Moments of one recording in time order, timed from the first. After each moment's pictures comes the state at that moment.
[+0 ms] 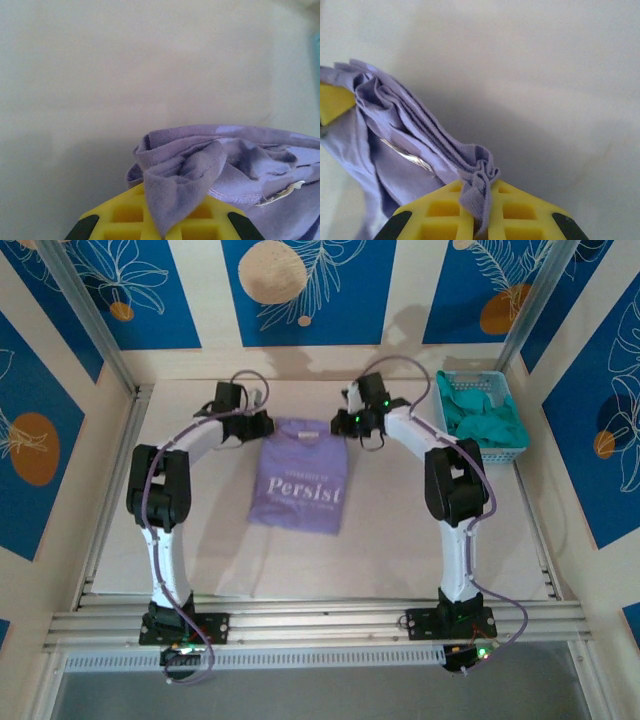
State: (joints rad) left arm -0.20 2.08 1.61 -0.29 0.46 -0.40; right arm 0.33 2.12 1.77 -0.50 -0.42 0.35
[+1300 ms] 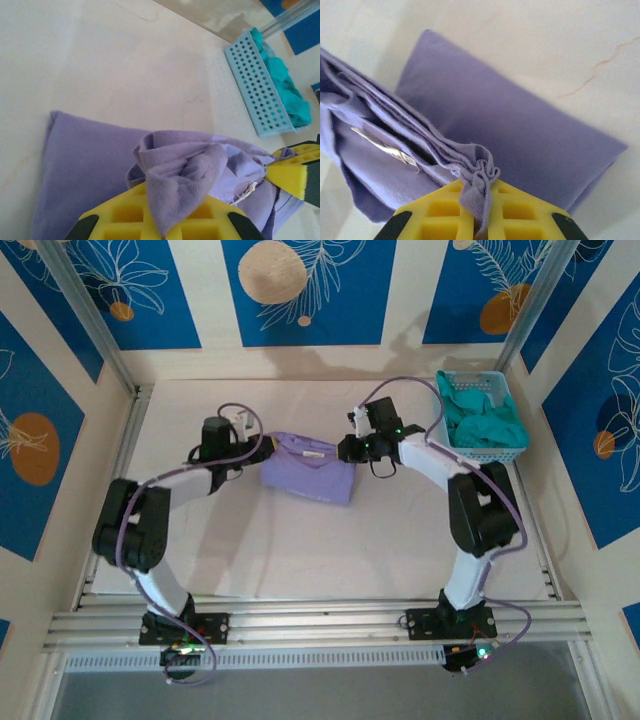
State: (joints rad) left arm -0.24 1.76 0.97 0.28 0.52 -0.53; right arm 0.37 1.85 1.33 -0.40 -0.39 0.32
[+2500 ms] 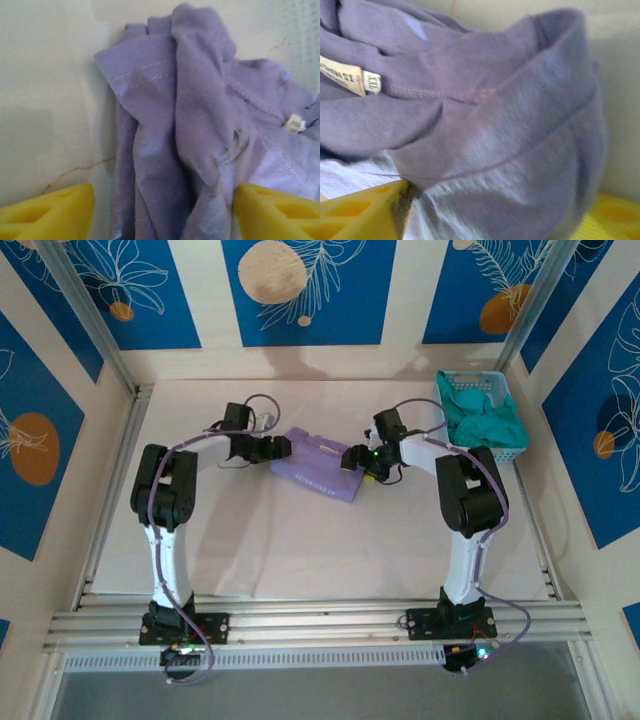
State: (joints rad) left arm -0.24 2.10 1.39 -0.25 0.57 -0.31; right arm 0.30 1.98 1.28 -0.43 -0.44 0.52
